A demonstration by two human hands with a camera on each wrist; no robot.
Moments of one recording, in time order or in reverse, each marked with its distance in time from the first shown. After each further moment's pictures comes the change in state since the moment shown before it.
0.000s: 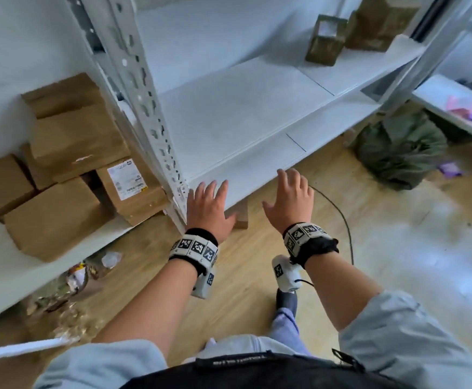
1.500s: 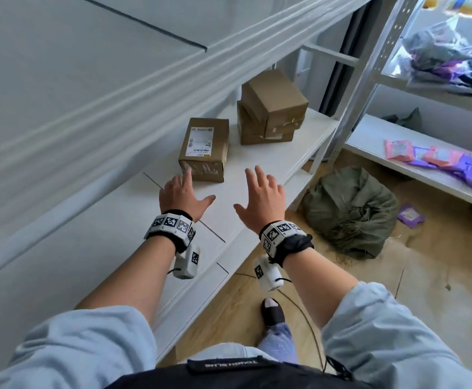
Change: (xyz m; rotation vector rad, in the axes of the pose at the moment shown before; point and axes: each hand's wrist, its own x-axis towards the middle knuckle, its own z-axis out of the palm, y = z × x) left_hand 0.679 0.326 0.029 -0.126 0.054 -0.036; right_hand 0.598 0.338 -0.019 0.008 0.047 0.036
